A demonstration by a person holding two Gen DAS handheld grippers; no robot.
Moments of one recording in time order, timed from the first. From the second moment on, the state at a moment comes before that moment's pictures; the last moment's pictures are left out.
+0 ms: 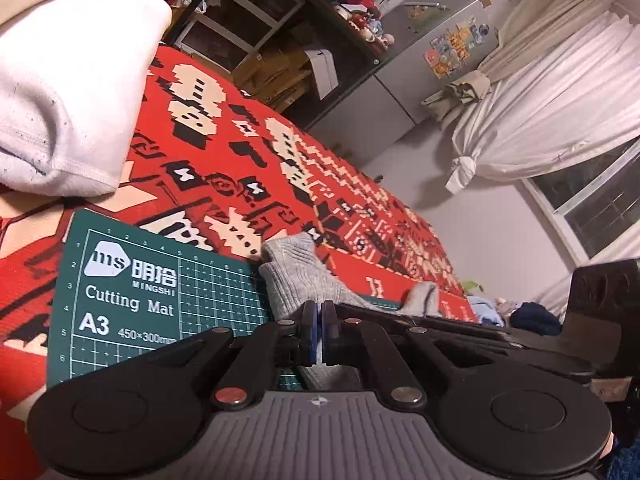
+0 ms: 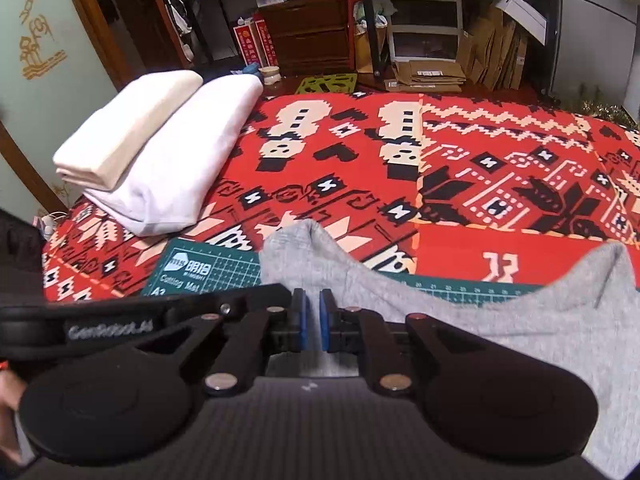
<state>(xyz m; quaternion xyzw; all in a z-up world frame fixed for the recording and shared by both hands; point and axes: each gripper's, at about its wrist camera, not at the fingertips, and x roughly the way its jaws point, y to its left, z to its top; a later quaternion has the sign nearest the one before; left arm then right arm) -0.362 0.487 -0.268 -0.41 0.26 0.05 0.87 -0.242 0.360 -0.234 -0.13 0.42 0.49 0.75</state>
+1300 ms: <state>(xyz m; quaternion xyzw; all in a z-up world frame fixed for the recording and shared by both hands) -0.383 0.427 -0.248 -0.39 0.35 -0.05 0.85 -0.278 0.281 -0.221 -0.18 0.47 0.48 0.72</state>
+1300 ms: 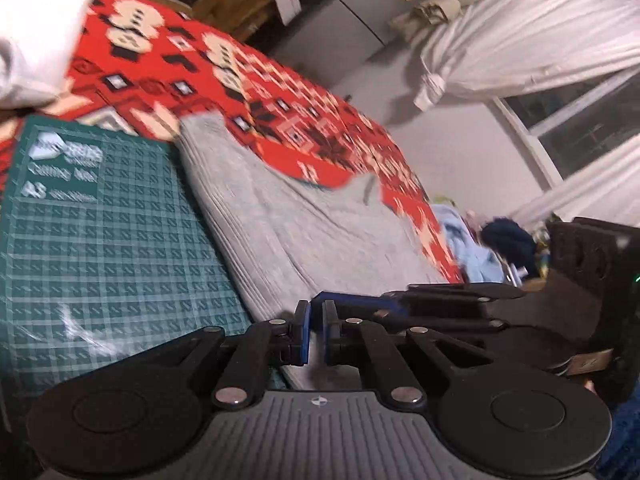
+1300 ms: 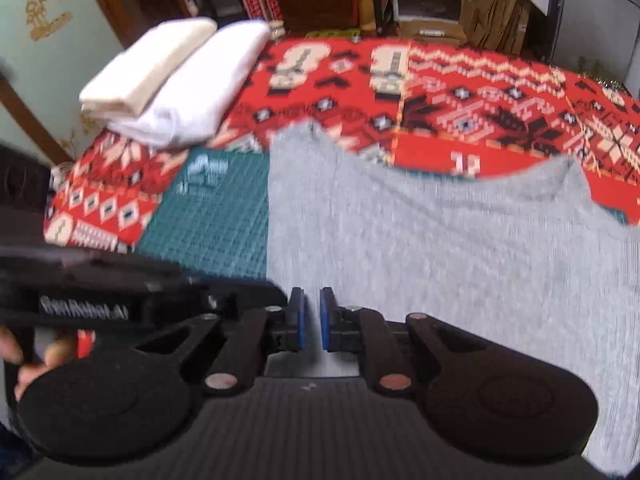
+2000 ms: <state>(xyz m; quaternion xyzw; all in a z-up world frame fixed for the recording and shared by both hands) -0.382 0.387 -0.256 -0.33 0.42 -0.14 0.83 -0.292 0.209 -0.201 -0.17 0.47 0.48 0.72</state>
